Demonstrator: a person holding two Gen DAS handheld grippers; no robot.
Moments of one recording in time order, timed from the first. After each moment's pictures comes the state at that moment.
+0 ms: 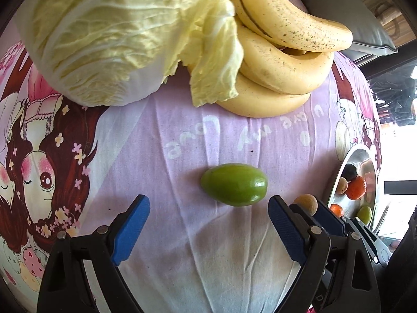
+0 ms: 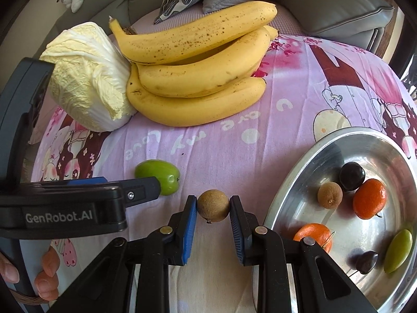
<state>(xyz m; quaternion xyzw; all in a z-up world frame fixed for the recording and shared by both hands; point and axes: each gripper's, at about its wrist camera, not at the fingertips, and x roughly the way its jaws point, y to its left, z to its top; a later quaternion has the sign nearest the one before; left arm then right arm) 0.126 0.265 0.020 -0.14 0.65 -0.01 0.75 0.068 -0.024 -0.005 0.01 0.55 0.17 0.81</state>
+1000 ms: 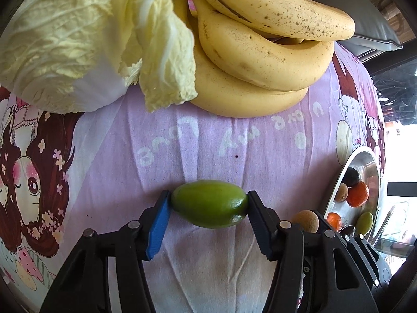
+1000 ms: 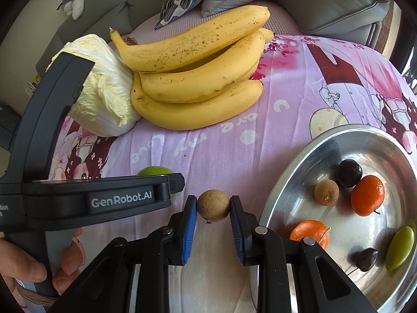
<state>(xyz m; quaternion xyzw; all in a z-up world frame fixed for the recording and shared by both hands) 0.161 0.223 0.011 -0.14 0.66 -0.01 0.74 0.066 -0.034 0.008 0.02 0.55 0.18 0.81</state>
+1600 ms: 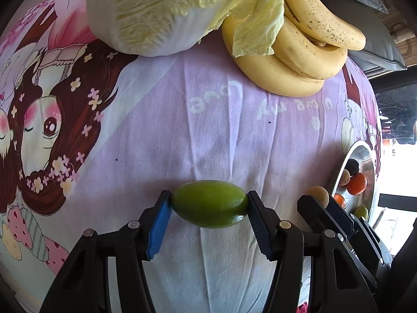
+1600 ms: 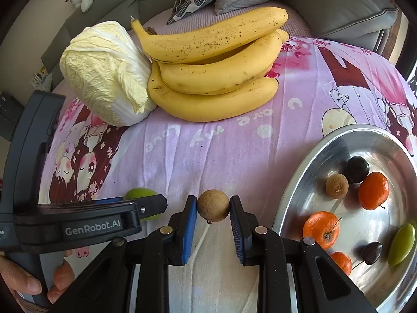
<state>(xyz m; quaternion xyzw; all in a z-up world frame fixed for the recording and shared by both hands) 0.108 0.269 -0.012 -0.20 0.66 0.02 0.72 0.056 -0.019 0.010 0.01 0.56 0.20 0.81</state>
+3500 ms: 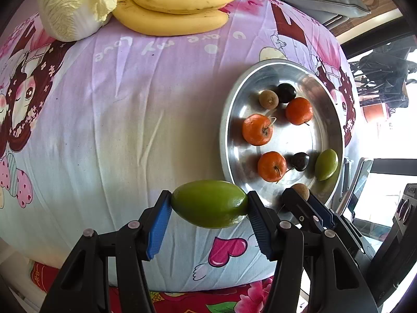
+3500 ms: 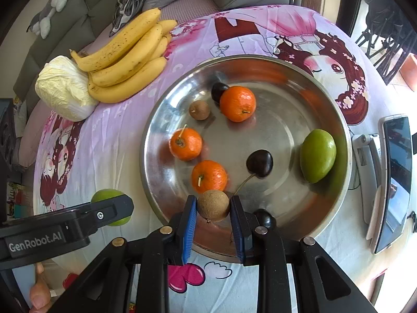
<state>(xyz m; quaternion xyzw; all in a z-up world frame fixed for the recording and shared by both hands) 0.060 0.051 -0.002 -0.16 0.68 -0.01 0.72 0.006 -0.174 0.017 0.07 0.60 0.10 0.79</state>
